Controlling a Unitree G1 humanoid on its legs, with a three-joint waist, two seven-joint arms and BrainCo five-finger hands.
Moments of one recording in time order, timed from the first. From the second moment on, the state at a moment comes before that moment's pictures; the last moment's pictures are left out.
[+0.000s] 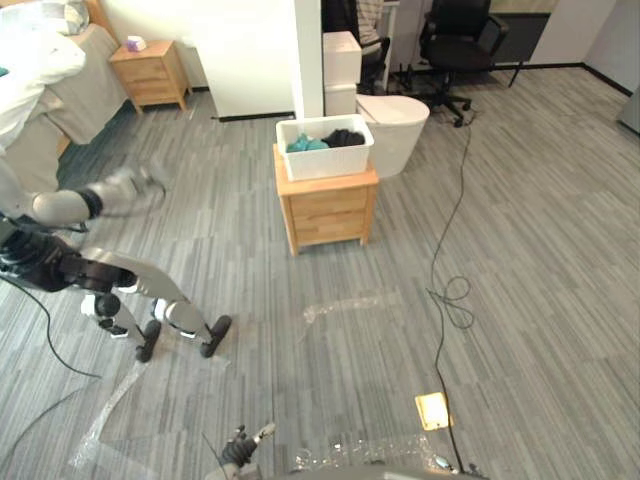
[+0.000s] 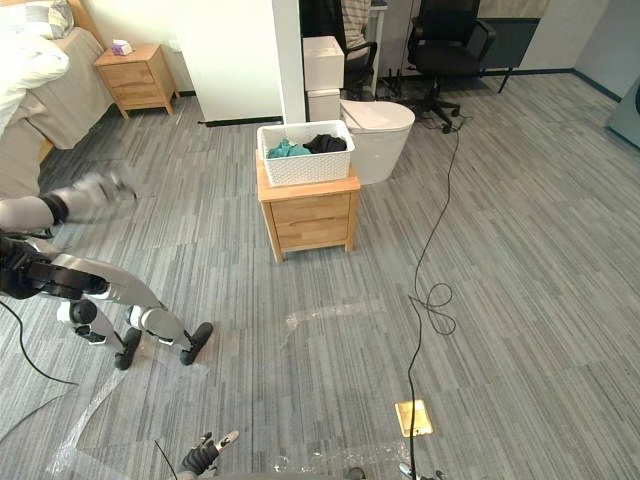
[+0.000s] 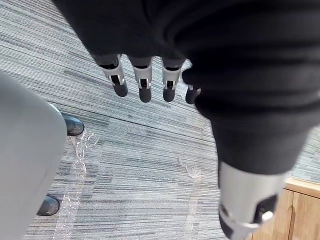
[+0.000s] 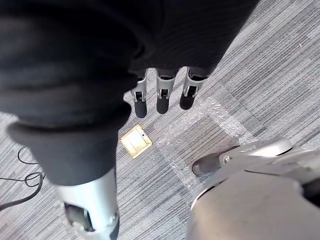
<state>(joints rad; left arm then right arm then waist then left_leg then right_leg) 0.12 0.07 0.04 1.11 -0.34 -0.18 0.03 0.12 -0.09 -0.28 1.19 0.25 -0.11 -0.04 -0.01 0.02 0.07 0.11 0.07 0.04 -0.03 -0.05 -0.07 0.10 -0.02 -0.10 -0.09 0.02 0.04</state>
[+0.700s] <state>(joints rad) 0.16 0.05 0.16 1.06 -0.40 -0.17 0.02 0.11 -0.12 -0.31 1.19 0.32 -0.11 -0.02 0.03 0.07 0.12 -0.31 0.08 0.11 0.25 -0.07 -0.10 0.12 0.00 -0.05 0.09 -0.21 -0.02</state>
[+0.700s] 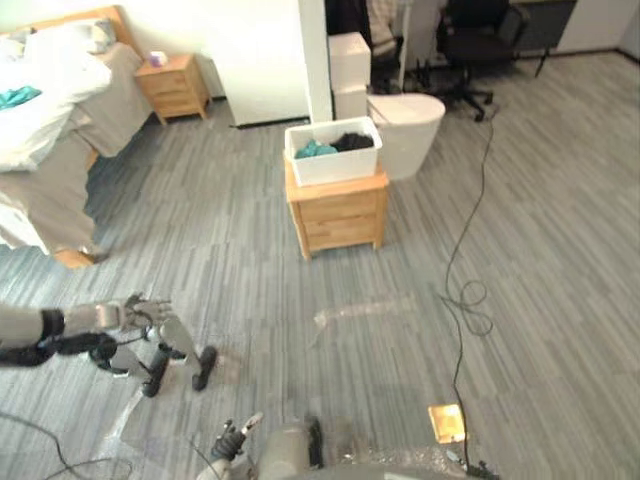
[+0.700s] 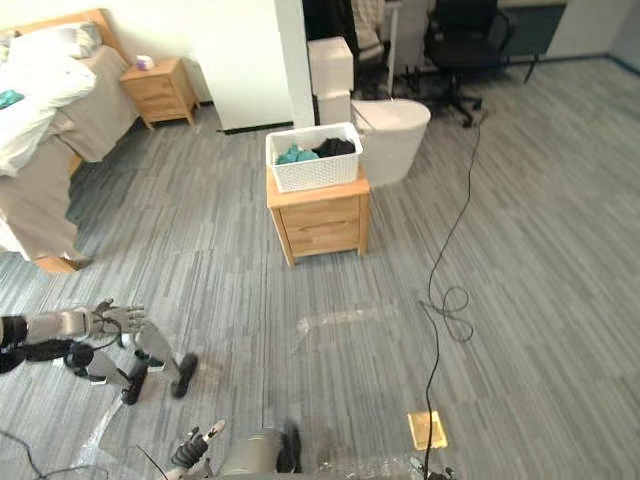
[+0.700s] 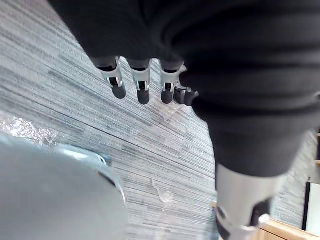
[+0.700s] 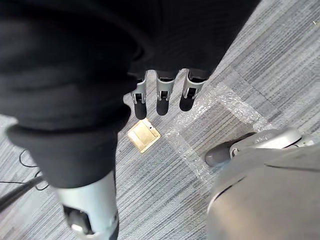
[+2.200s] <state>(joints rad) 0.14 0.01 0.41 0.22 -0.38 -0.17 0.31 0.09 -0.10 -0.63 0.28 0.38 -0.19 -0.26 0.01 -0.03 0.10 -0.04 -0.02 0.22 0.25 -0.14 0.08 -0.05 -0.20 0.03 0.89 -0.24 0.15</state>
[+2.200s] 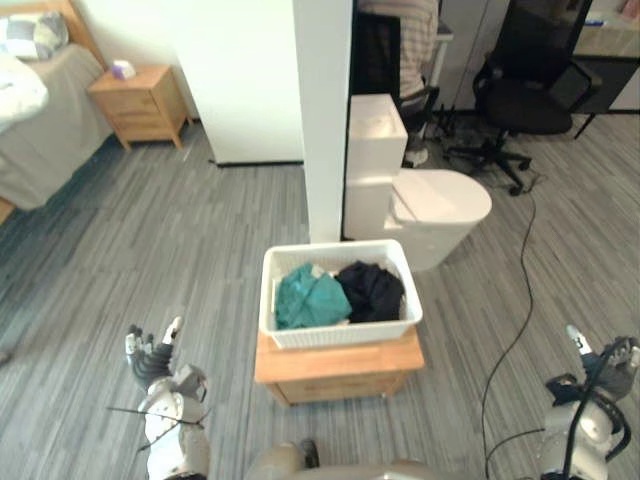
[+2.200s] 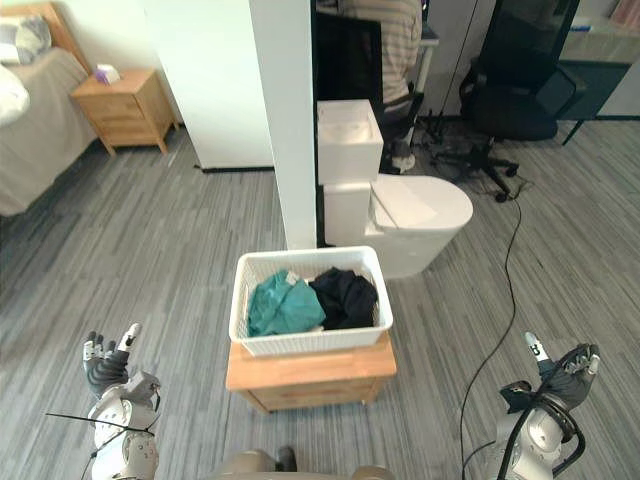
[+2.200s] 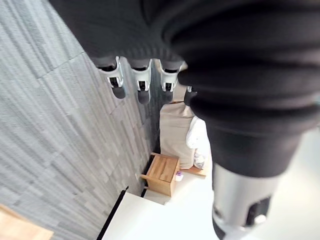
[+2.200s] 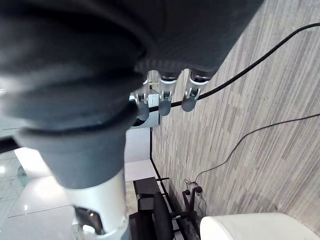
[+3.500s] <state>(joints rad) -0.94 0.26 0.21 0.89 -0.37 -0.02 0.13 -0.92 -0.46 -0.14 1.05 0.62 0.01 -0.02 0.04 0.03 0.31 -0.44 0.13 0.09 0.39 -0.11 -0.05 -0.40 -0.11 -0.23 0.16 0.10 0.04</state>
